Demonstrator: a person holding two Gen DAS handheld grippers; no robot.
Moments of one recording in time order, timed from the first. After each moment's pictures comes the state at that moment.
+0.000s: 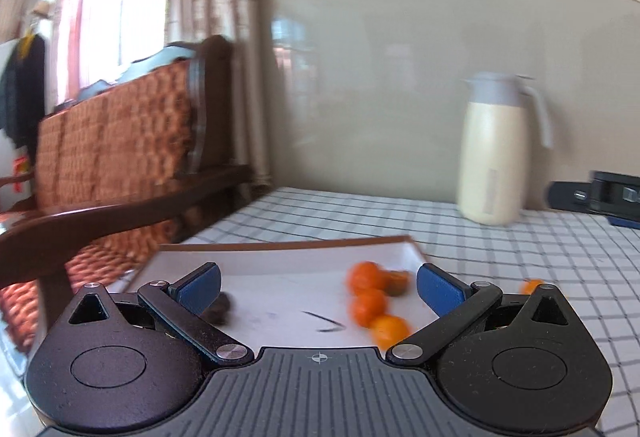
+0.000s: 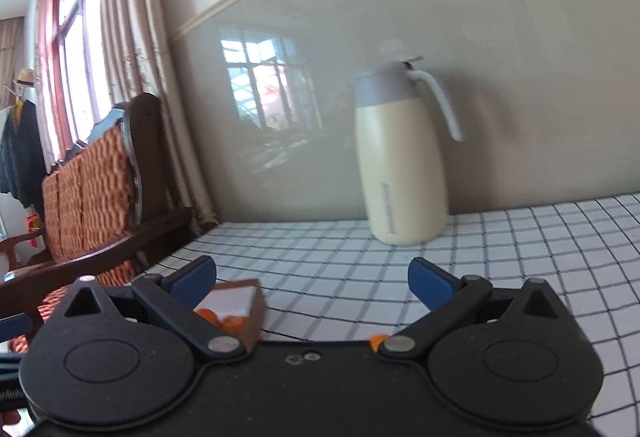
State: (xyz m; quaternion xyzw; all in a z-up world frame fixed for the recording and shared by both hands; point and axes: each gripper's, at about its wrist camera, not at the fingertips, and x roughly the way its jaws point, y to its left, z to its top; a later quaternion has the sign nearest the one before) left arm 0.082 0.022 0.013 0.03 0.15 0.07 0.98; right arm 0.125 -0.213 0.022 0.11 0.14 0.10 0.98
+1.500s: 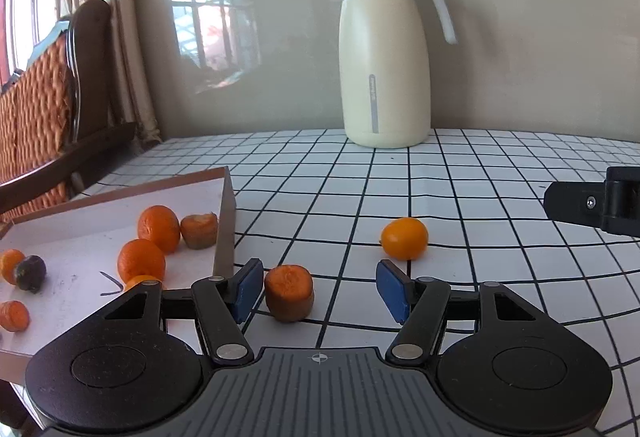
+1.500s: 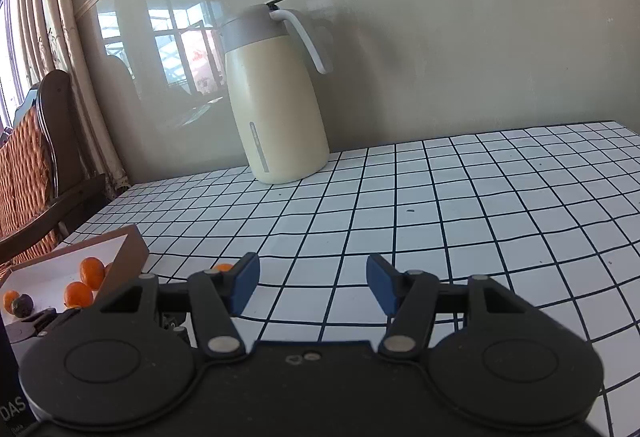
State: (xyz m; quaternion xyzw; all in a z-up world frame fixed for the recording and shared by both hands) left arm 0.157 -0.126 -0.052 0.07 0.24 0.02 0.97; right arm 0.120 -0.292 -0.025 0.13 0.22 0.01 0.97
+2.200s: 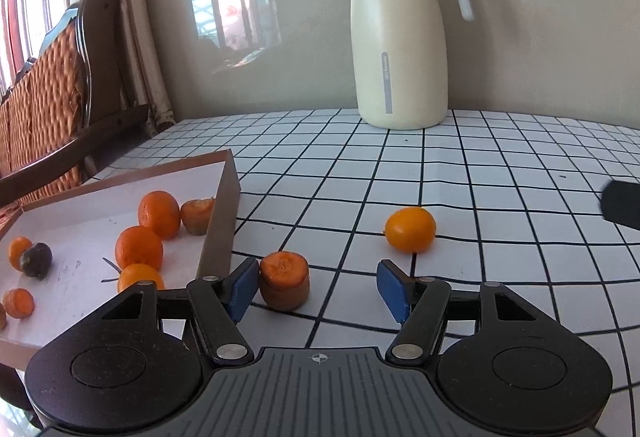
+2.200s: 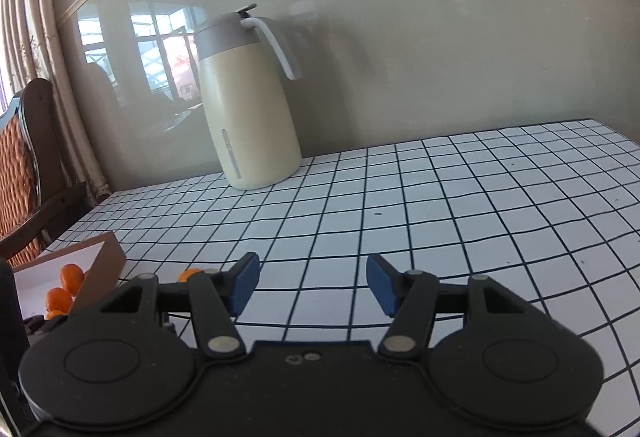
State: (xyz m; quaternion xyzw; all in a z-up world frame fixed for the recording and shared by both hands) left arm 0.171 -0.138 -0.055 0.07 0.27 0.06 0.96; right arm 0.111 -0.312 -0.028 0.13 0.21 -0.03 0.97
